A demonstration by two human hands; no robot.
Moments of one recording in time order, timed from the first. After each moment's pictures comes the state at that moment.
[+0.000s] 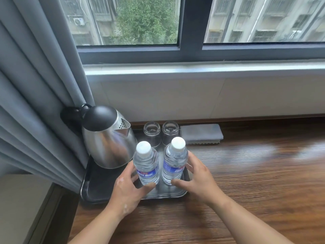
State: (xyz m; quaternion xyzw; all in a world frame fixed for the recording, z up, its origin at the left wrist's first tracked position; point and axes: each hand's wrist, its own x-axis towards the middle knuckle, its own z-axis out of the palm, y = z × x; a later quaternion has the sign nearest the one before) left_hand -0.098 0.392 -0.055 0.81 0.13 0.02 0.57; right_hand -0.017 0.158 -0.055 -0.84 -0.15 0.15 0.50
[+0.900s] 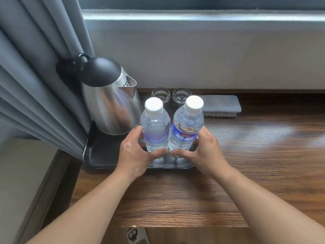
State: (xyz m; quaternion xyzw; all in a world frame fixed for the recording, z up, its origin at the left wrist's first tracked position) left_hand -0.085 0.384 -0.074 0.83 0.13 0.12 0.53; right_hand -0.016 0.176 -0.071 -0.87 -0.22 0.02 0.44
